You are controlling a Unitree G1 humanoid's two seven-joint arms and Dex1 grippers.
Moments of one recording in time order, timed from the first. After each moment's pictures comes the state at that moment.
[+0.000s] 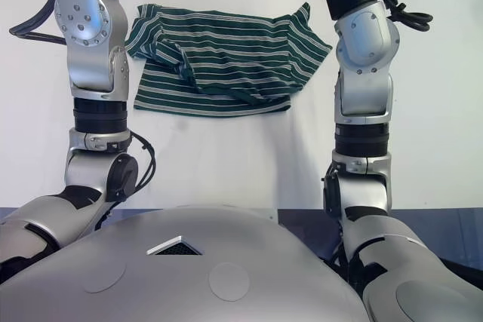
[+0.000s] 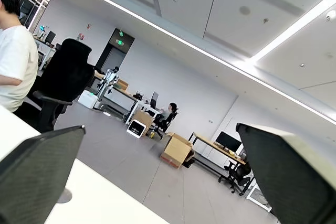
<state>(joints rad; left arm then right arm) -0.53 0.01 0.01 0.07 0.06 -0.20 0.08 -0.35 -0.33 0.01 -0.05 -0.08 -0.11 0.25</state>
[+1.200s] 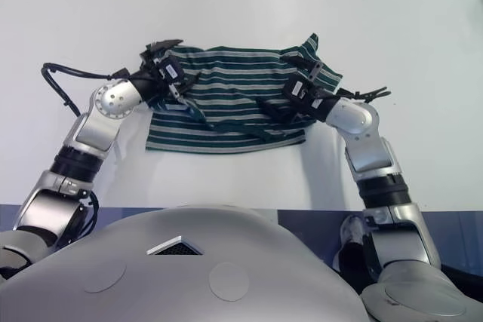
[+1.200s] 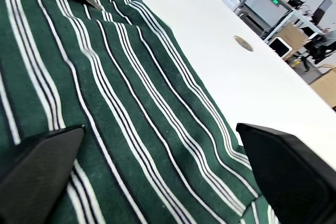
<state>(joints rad) -0.11 0.41 -0.37 0.11 0.22 -0.04 -0.54 0.09 -0.64 0.22 0.04 0.07 -0.13 0.71</state>
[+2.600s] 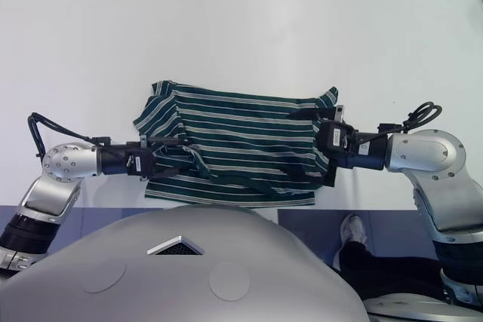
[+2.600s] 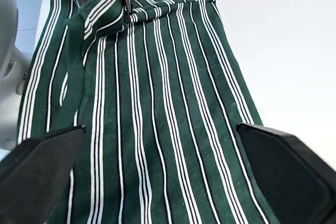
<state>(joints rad) 0.31 0.65 -0.28 -0.23 -0.07 -0.34 -1.05 0.43 -0.97 -0.08 -0.51 0.39 0.20 1.11</state>
